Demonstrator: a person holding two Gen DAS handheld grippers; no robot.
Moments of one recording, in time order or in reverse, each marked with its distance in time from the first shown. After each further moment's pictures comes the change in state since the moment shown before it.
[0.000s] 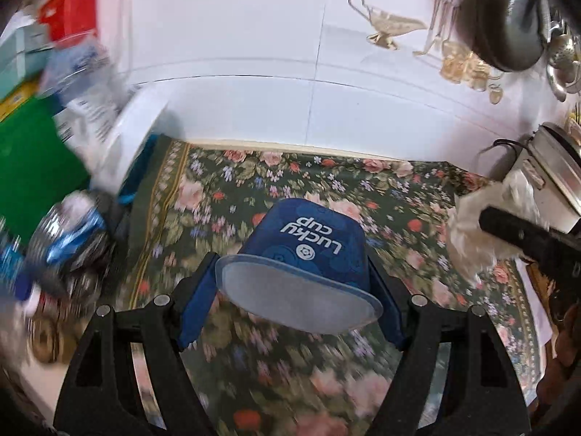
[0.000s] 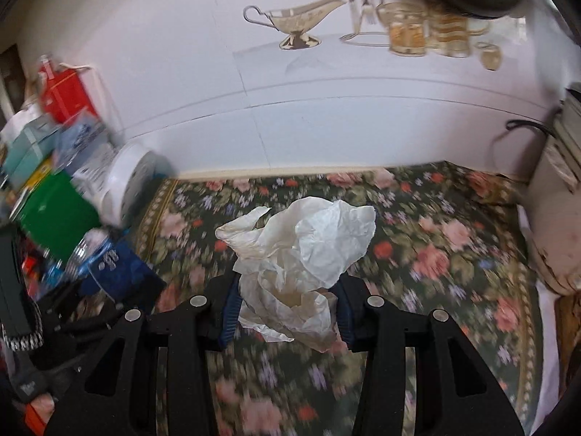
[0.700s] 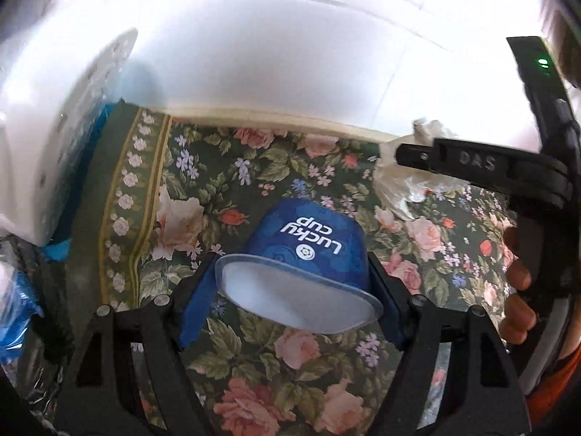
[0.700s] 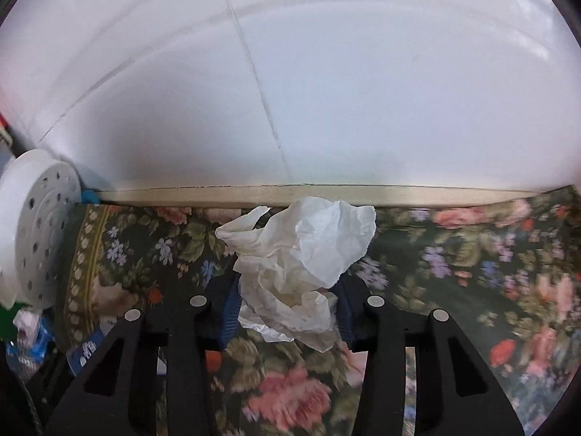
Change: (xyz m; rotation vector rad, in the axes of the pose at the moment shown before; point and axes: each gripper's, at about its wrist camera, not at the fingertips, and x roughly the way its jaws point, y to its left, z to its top) left arm 0.172 0.090 0.059 0.009 0.161 -0.101; right arm 0.237 0.042 0.100 0.053 0.175 -0.072
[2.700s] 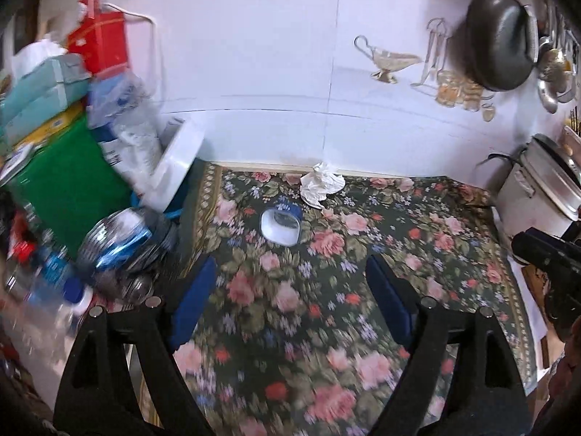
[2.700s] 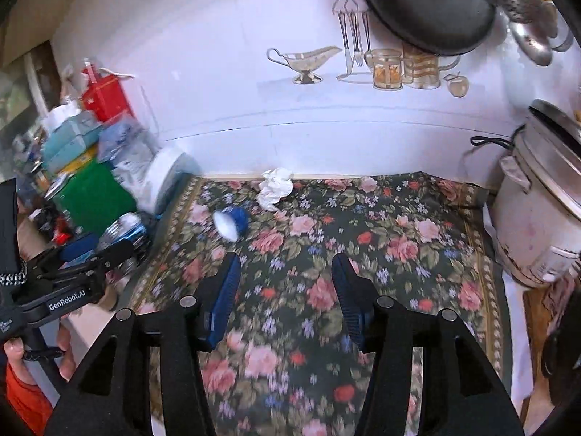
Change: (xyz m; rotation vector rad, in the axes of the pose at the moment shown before) left arm -0.210 -0.093 -0.071 0.032 -0.195 0.147; right arm -0.289 -0.059 -0.169 -0.083 -0.235 0.080
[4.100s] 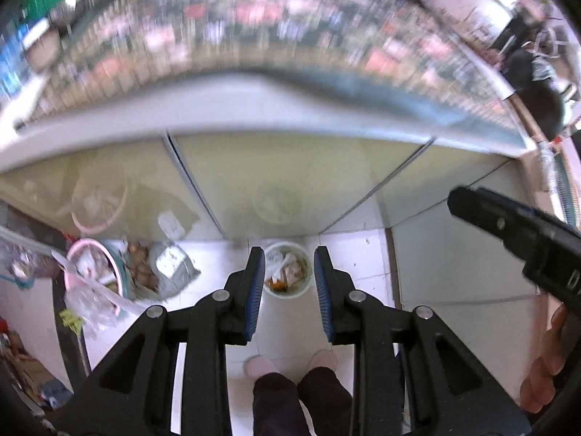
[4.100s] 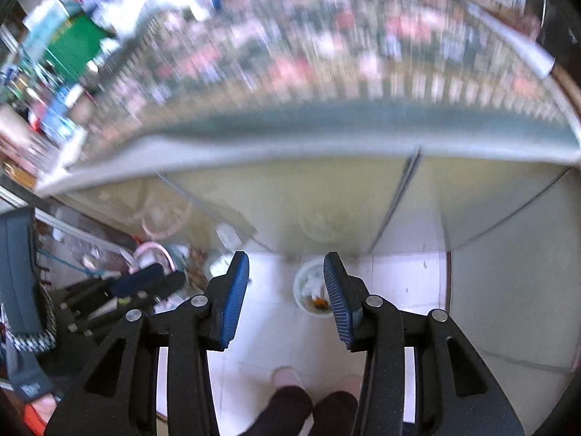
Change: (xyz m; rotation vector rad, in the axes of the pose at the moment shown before) left arm -0.092 -0.044 -0.366 0.087 0.427 -0.190; right arm -0.056 0.039 -0.330 0.191 0.353 -0.073
